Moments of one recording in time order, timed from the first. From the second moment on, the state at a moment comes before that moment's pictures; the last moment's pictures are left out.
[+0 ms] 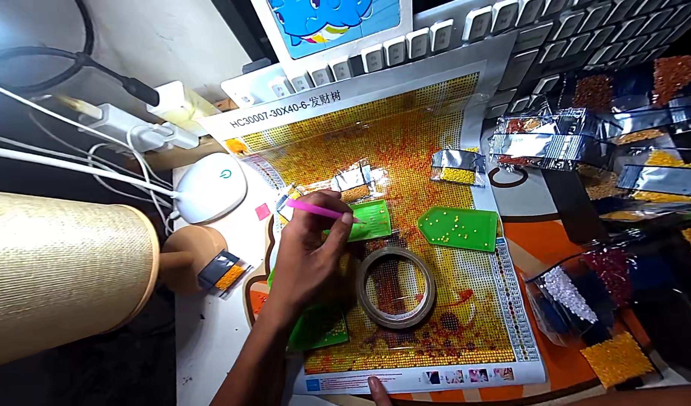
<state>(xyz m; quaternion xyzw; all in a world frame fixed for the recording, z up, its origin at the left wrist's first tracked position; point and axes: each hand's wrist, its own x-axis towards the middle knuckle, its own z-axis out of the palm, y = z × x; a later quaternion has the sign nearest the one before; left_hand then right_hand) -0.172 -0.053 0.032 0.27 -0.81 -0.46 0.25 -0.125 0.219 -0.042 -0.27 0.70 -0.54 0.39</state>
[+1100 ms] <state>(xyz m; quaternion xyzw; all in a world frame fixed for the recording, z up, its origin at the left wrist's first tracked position) -0.124 -0.065 -0.002 0.28 -0.82 -0.42 0.26 -0.133 0.206 -0.017 -0.24 0.69 -0.54 0.42</state>
